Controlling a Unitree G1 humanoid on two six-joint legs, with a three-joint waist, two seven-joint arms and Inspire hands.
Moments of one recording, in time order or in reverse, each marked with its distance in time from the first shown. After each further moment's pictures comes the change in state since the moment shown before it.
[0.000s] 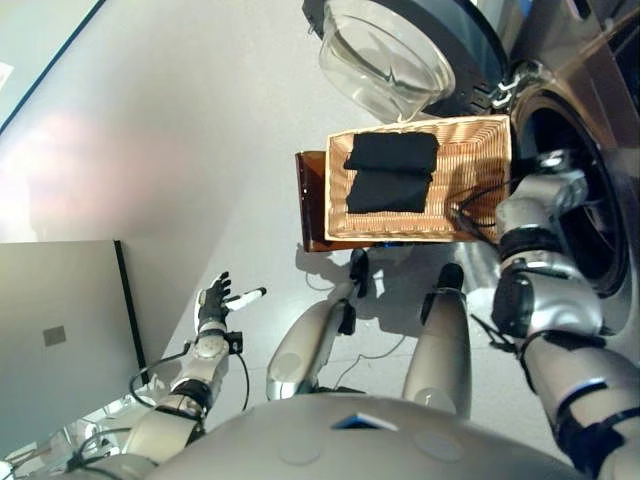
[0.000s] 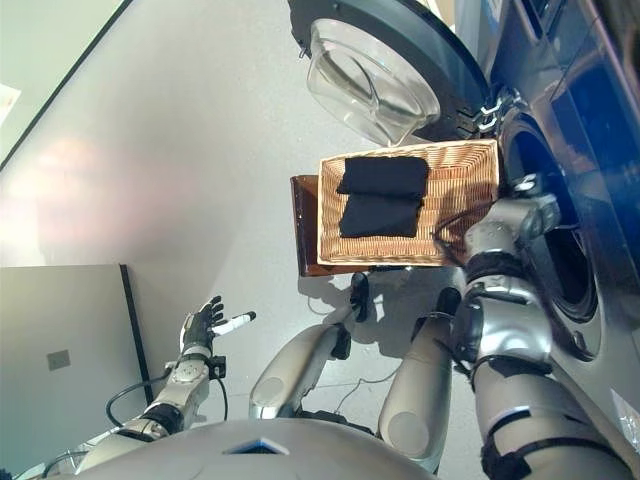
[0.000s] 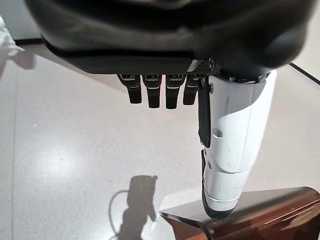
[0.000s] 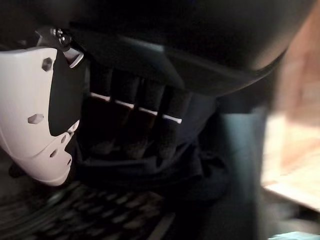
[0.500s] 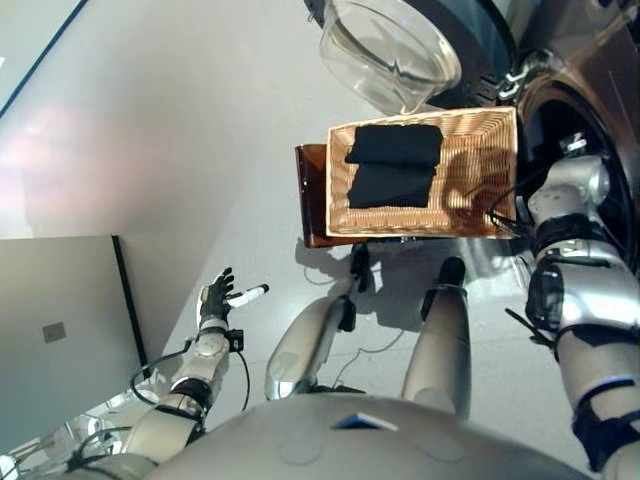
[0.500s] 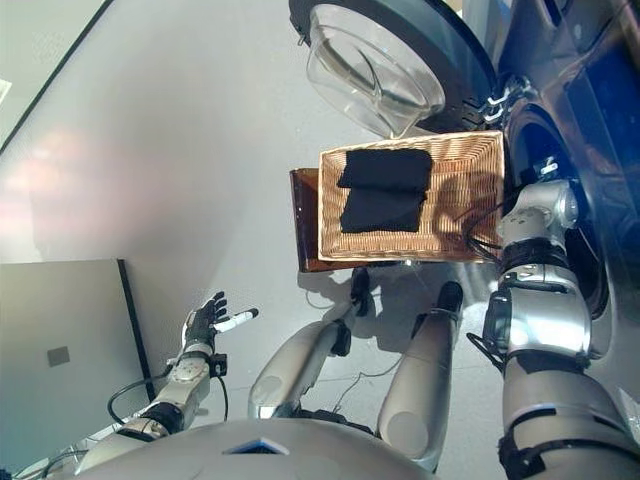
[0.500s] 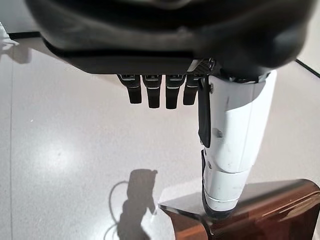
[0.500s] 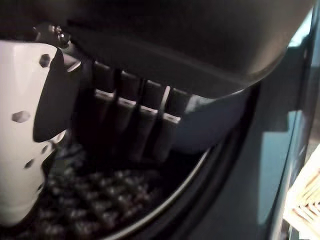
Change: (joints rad) left arm -0.018 0.001 -0.002 -0.006 -0.002 -0.018 -0.021; right arm -0.024 -0.066 0.141 0.043 -0.036 0.095 0.054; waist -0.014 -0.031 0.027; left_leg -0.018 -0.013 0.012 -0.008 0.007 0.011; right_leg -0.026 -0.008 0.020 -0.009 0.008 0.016
